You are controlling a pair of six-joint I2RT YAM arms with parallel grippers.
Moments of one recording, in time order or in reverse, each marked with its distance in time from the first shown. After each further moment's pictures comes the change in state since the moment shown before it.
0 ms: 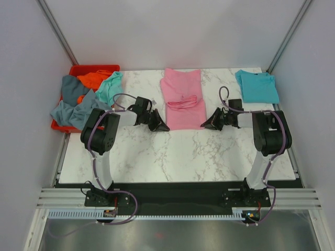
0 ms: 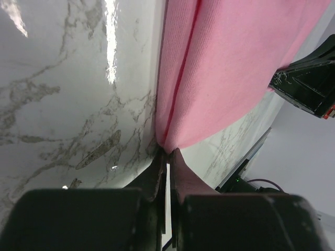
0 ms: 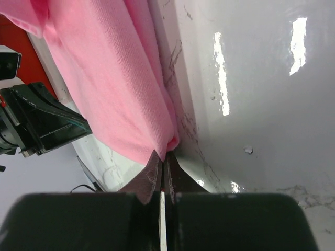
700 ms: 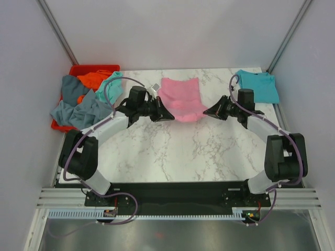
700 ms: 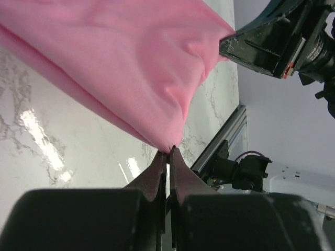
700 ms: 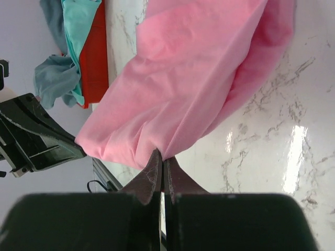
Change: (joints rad) left arm -0.063 -0.376 -0.013 -0.024 0.006 0.065; right arm 0.000 -0.336 -0.010 -0.028 -0.026 0.015
